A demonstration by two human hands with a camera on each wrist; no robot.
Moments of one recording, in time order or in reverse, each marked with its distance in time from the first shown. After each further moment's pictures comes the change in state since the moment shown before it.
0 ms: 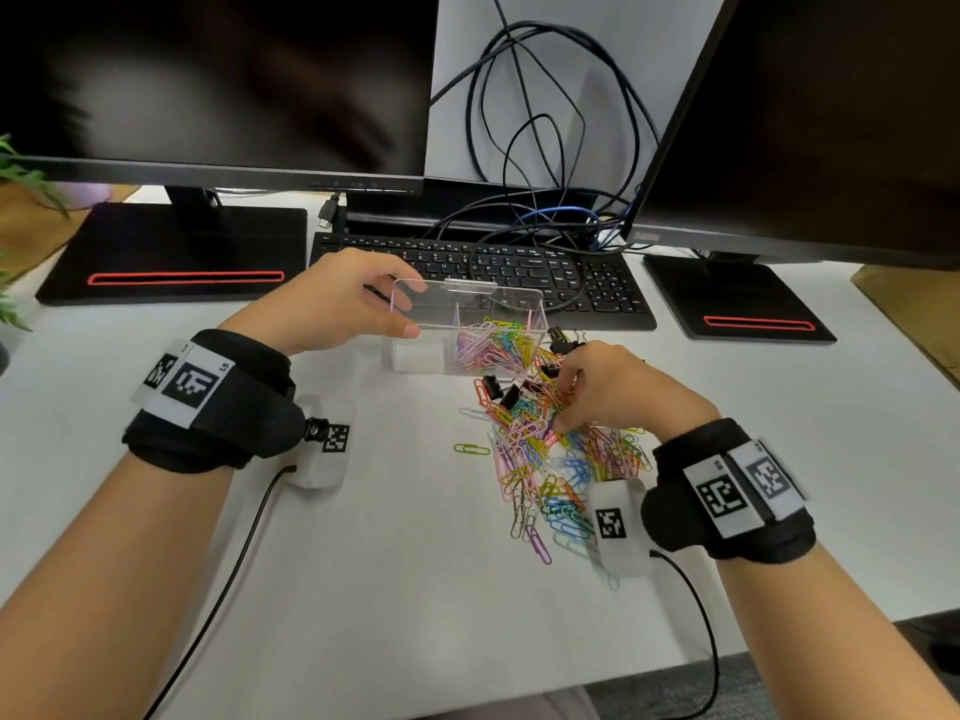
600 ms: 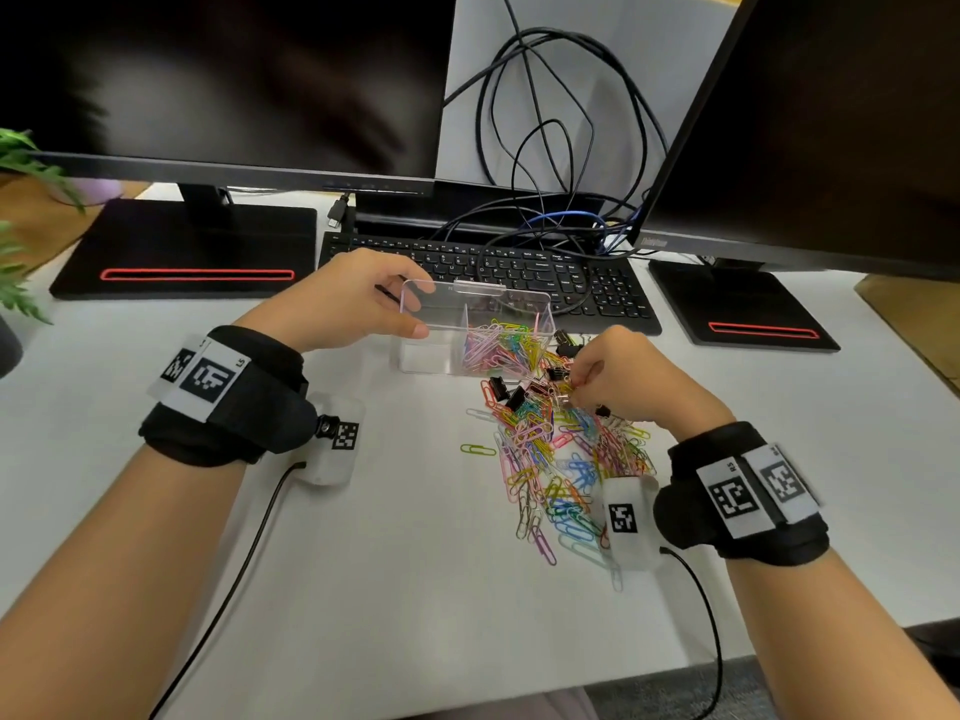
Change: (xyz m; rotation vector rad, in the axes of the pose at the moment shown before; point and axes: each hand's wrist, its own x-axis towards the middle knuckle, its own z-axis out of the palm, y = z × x) left_hand -0.002 0.004 0.000 0.001 -0.005 0.007; right_hand -0.001 0.002 -0.007 0.083 0.150 -0.058
